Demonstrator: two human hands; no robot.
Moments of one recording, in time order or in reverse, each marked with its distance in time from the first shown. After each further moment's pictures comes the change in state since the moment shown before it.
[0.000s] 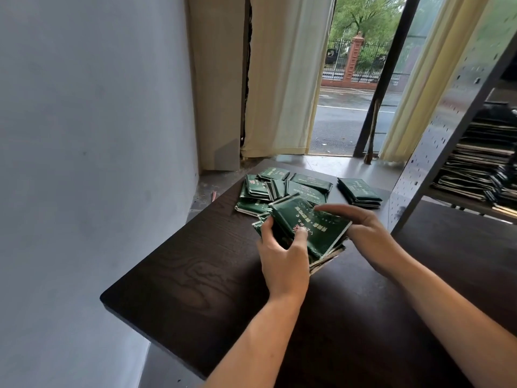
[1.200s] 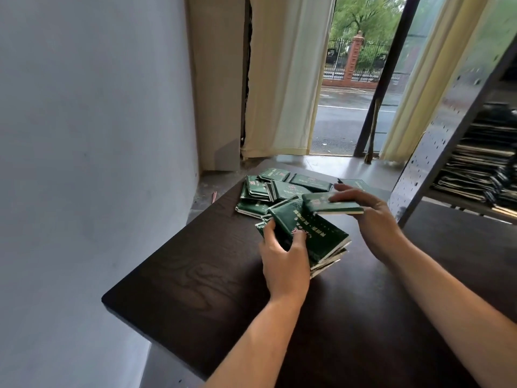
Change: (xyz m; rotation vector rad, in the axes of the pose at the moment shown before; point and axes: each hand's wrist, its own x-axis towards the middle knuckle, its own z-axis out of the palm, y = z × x) left_hand 0.002 0.001 0.000 0.076 -0.012 -0.003; right_hand 0.018 -0.017 -0.004 0.182 0.185 -0.022
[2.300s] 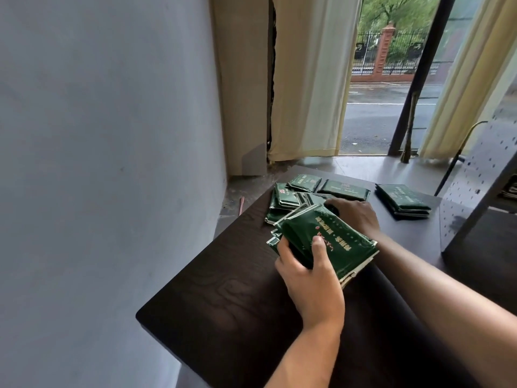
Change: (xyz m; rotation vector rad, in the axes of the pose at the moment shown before) left_hand 0.009 -0.006 0.000 -0.171 0.213 0.021; right_hand 0.089 0.062 0.047 -1.342 -0.127 -0.110
